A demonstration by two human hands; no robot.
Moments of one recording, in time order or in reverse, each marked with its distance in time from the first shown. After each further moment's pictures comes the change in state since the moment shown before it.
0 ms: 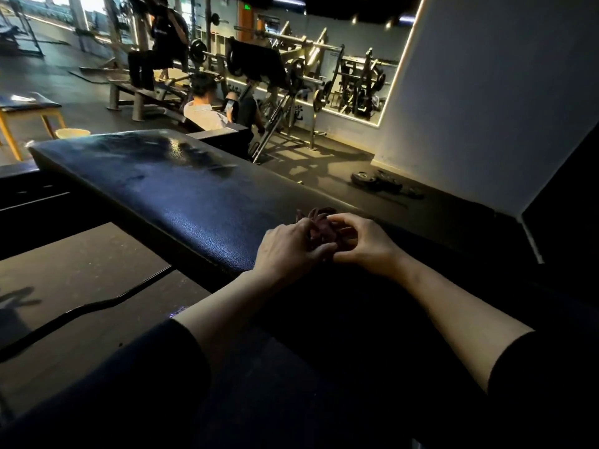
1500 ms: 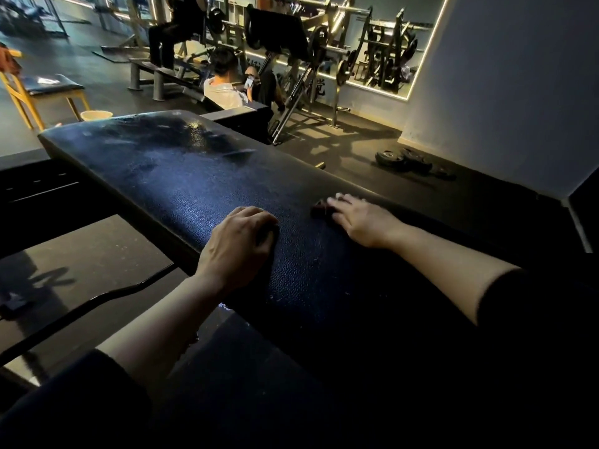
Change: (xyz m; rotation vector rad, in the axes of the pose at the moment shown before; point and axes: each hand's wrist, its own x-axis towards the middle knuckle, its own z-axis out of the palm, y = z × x) left_hand 0.003 -0.094 -0.024 0.097 0.192 0.044; right_hand 0.100 0.022 0.023 -0.651 -0.150 -0.028
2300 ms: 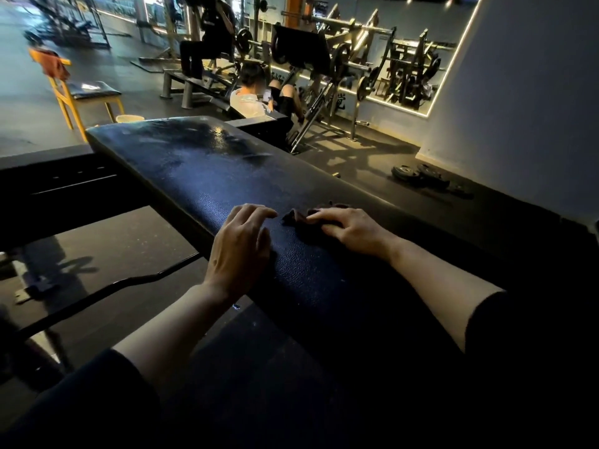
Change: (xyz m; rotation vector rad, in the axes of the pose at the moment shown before) left_hand -0.036 0.018 -0.009 0.043 0.259 0.027; right_hand -0.030 -0.033 -0.002 0.415 0.076 -0.206
